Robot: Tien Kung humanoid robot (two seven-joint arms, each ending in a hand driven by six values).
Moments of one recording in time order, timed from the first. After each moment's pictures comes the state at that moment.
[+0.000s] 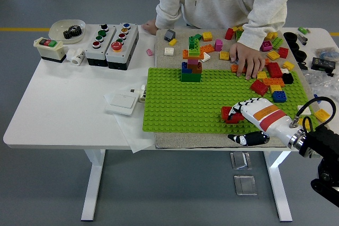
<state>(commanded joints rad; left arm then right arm) -0.09 0.01 -1.08 -0.18 1.20 0.04 0.28 0.49 -0.57 0.59 1.38 -2.01 -0.27 0.04</state>
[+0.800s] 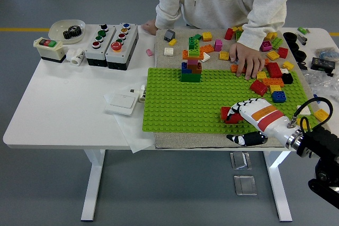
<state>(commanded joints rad) -0.09 0.02 -1.07 -0.18 1.19 0.04 0.29 0.49 -0.55 0.58 1.36 -2.01 -0.25 0.03</state>
